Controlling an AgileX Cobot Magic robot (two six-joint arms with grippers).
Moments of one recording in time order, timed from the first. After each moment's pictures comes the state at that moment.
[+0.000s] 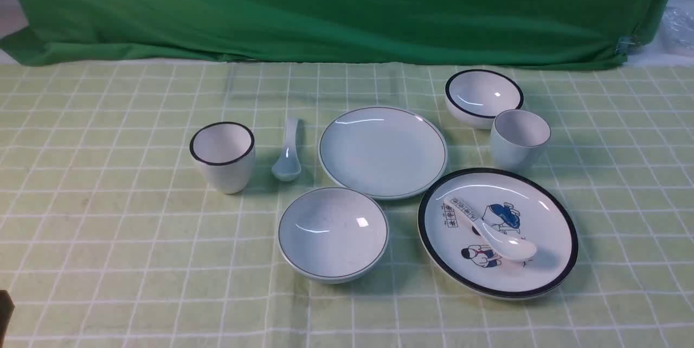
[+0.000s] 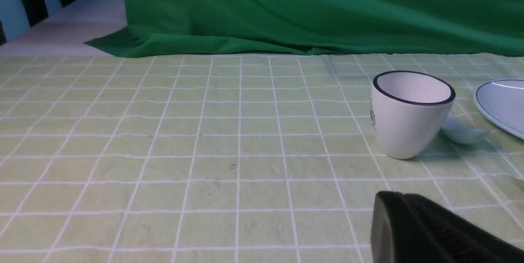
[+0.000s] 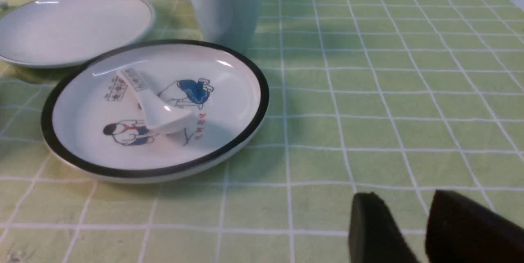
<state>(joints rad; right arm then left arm) 0.03 -0.01 0.01 0.00 0.26 0.01 0.05 0.00 0.01 -0.16 0.22 0.16</state>
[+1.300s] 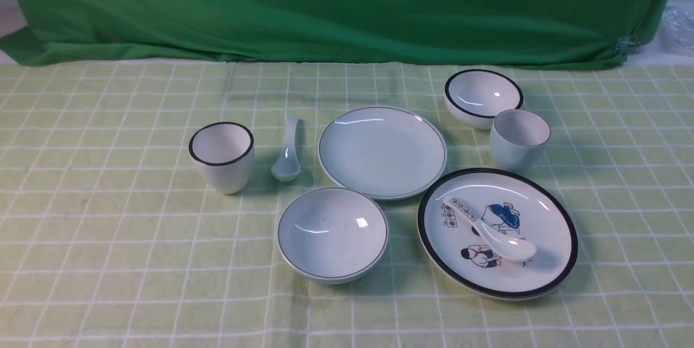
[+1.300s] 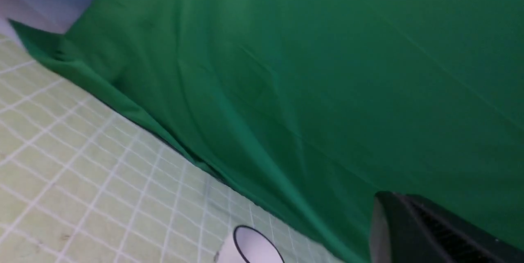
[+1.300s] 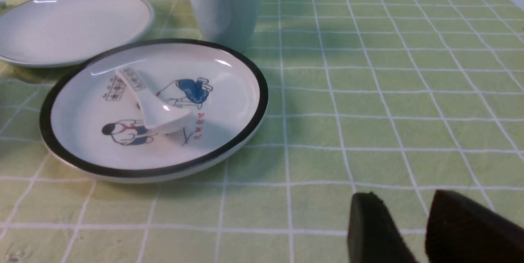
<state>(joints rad) 0.03 -0.01 0.01 0.00 0.26 0.01 0.05 0.07 -0.19 -0.60 0.14 -0.01</state>
